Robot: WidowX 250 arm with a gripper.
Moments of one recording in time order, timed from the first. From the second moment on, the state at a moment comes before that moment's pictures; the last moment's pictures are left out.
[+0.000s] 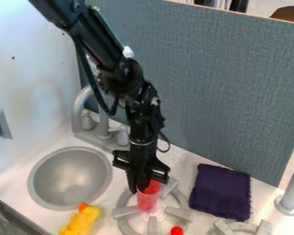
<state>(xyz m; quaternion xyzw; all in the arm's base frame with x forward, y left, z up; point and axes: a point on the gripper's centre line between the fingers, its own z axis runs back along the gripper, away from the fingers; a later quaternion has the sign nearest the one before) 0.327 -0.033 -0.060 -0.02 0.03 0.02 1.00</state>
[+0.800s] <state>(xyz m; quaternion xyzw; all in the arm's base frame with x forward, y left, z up) 0.328 -0.054 -0.069 -0.02 0.04 0.05 1.00</state>
